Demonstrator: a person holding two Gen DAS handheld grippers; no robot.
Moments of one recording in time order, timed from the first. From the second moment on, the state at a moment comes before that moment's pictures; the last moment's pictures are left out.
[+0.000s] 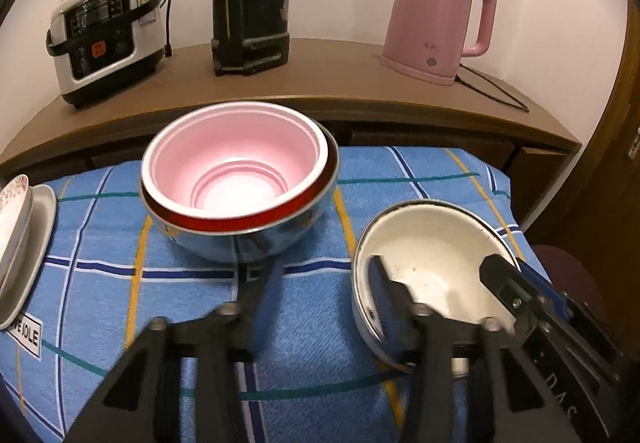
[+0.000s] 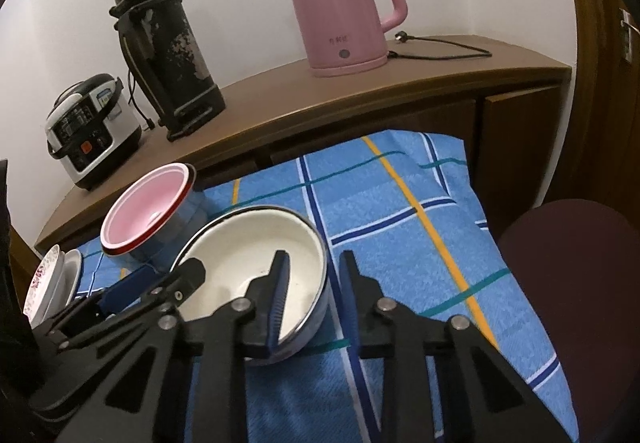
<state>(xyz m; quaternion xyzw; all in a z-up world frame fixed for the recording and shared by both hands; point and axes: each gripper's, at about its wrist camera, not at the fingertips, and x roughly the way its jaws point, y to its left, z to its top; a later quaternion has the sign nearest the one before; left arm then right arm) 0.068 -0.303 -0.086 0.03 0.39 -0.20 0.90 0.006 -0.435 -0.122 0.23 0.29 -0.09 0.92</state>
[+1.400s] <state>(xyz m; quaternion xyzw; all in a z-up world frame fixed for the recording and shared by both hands) 0.049 -0.272 -0.076 0.00 0.39 -0.25 0.89 -0.021 -0.413 -0.118 0.28 0.31 -0.07 0.91</state>
